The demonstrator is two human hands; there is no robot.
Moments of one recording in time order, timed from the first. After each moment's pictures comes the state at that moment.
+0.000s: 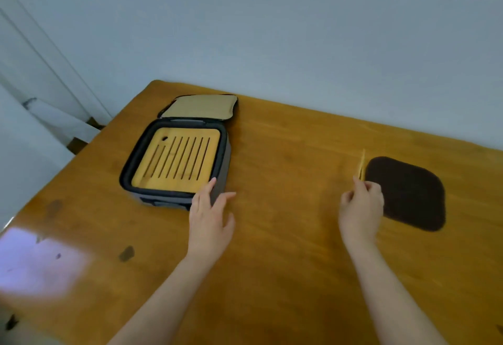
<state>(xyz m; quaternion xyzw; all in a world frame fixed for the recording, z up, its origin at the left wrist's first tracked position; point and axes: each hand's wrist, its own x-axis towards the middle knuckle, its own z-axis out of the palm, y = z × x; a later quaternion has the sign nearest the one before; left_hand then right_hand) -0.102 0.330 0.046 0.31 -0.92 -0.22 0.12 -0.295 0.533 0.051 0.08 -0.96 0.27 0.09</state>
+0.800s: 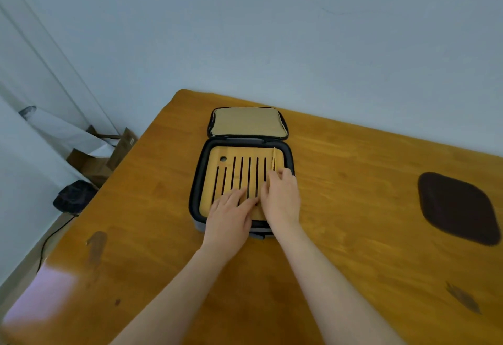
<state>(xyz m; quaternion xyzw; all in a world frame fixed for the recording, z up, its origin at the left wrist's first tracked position) -0.071 0.152 0.049 0.18 -0.96 -0.18 0.06 -0.176 0.233 0.062 0.22 -0.95 0.21 0.02</state>
